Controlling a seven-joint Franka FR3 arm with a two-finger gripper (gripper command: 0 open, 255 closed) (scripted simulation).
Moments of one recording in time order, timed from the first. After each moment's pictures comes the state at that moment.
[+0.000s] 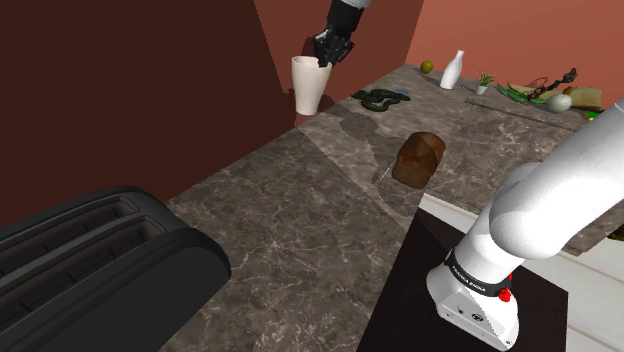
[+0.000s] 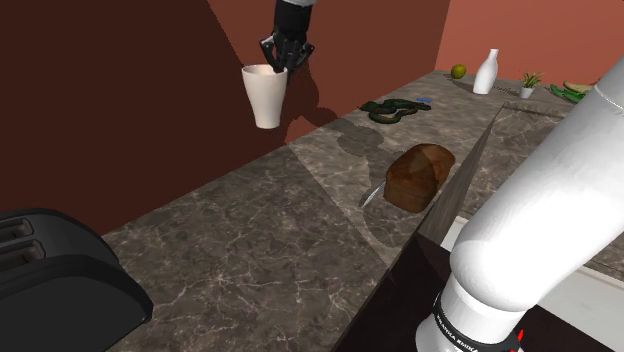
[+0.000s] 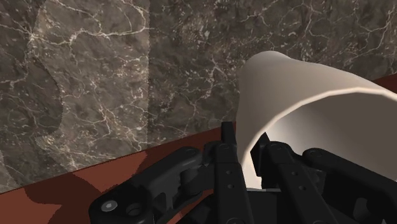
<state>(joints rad) 0.01 -0.25 -0.04 -1.97 0.08 1.97 0.09</state>
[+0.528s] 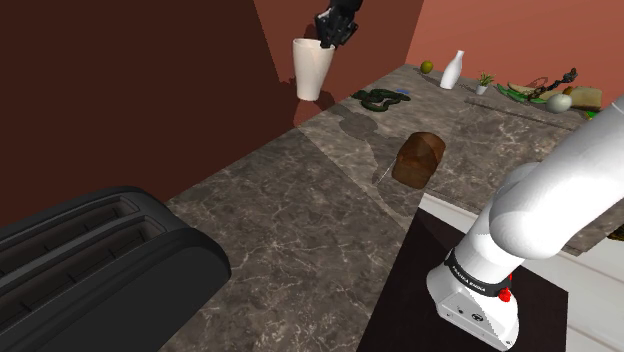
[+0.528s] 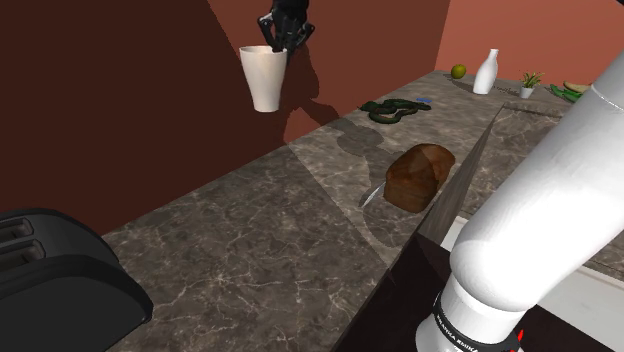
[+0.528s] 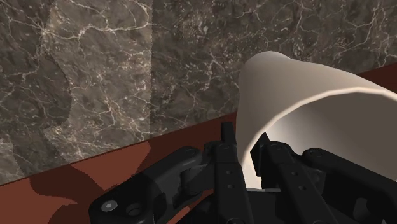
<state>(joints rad) 0.01 -0.24 -0.04 -1.85 0.08 1.86 0.10</state>
